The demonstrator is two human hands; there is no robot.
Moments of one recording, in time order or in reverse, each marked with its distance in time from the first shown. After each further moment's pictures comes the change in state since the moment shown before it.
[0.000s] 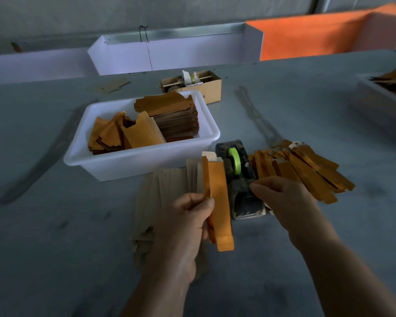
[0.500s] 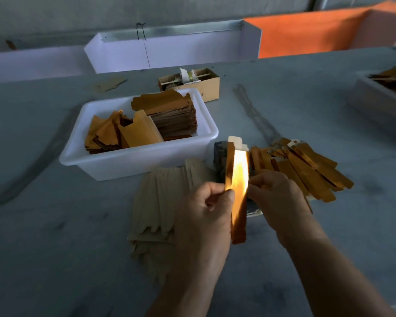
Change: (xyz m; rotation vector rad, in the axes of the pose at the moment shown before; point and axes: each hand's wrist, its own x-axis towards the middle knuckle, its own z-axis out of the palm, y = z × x) left_hand -0.012 0.002 0.025 0.201 0.001 0.230; right_hand 0.000 -0.007 0.013 -0.092 0.023 -0.073
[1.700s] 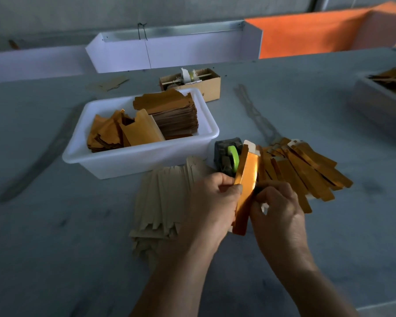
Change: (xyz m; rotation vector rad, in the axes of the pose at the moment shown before) left_hand 0.029 0.002 0.010 0.142 -0.156 -0.037; right_hand -0.030 0.018 0.017 -0.231 0.272 -0.172
